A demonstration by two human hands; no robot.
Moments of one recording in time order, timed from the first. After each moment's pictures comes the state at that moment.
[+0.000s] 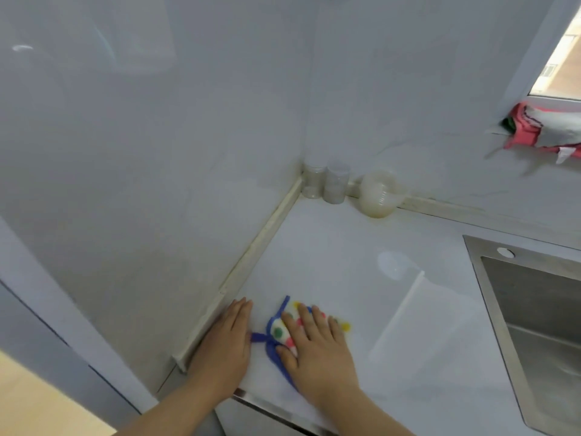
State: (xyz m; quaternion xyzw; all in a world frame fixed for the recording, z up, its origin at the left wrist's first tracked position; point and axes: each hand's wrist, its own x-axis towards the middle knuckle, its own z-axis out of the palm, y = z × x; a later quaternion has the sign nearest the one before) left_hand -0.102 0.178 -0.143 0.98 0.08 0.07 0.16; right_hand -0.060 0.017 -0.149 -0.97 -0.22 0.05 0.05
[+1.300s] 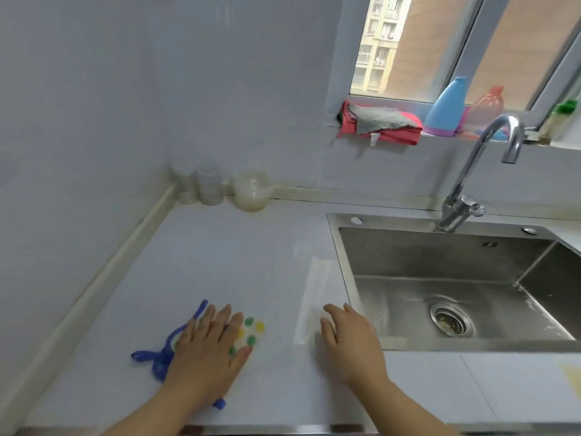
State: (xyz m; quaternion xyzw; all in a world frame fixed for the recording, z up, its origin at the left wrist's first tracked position) left_hand -0.061 0.034 -0.142 0.99 -0.08 -0.06 0.04; right_hand -0.078 -0.186 -0.089 -0.98 0.00 -0.02 0.19
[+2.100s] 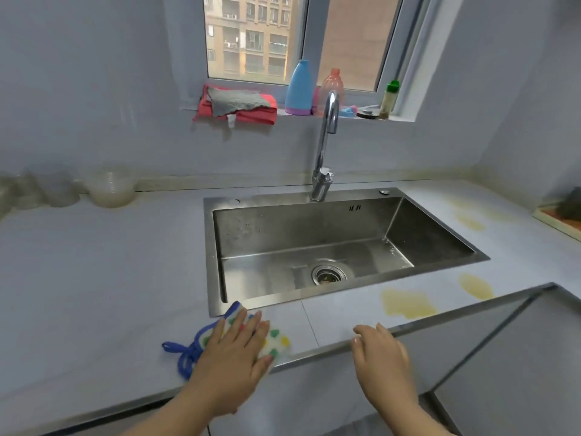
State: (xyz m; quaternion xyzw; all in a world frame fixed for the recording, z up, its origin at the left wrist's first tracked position) left_hand -0.128 -0.212 -0.143 0.94 -0.30 -0.11 0.06; right_hand -0.217 -0.423 -0.106 -0.96 0.23 -0.01 0.15
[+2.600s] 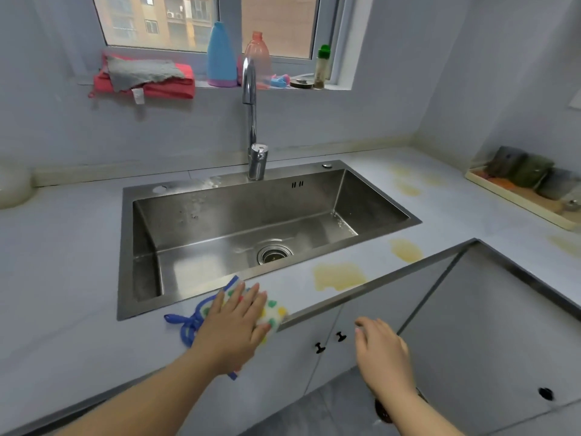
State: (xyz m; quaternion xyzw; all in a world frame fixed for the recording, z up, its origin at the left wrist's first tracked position) left_hand -0.129 -0.335 -0.141 0.92 -0.37 -0.11 0.04; right_hand -0.273 -0.526 -0.118 -0.93 0.33 0.01 0.16
